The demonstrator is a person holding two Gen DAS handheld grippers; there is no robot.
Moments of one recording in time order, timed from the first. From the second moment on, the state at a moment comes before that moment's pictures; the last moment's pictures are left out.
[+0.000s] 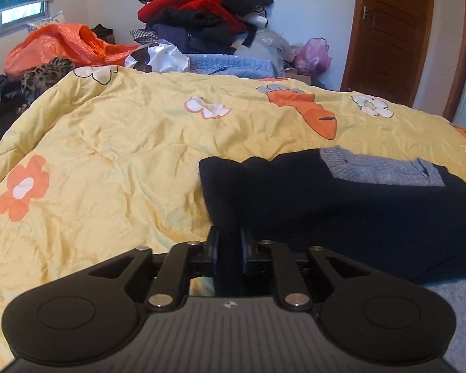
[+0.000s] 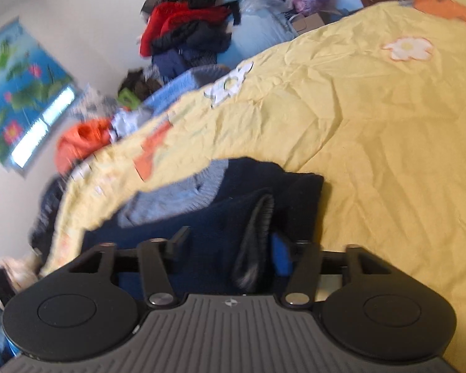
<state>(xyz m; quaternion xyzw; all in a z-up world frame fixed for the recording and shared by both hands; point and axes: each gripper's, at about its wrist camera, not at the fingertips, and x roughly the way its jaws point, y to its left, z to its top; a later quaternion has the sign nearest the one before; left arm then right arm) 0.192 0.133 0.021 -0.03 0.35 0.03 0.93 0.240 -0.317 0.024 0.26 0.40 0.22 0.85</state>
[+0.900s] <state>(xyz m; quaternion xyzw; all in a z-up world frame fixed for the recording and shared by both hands) 0.109 0.051 0.035 0.02 0.28 0.00 0.96 0.127 -0.236 0.029 0.08 0.35 0.19 0.91</state>
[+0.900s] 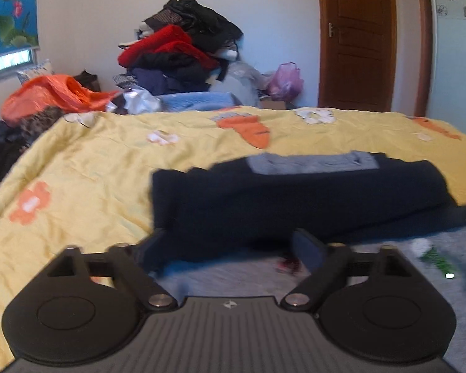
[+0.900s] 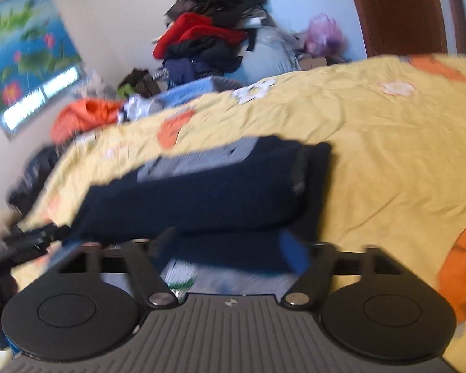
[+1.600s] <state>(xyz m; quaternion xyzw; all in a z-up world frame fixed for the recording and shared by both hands) -0.011 0.121 0.015 0.07 0.35 -0.12 0.93 0.072 -0.205 0.006 -0.04 0.34 0.16 0.93</state>
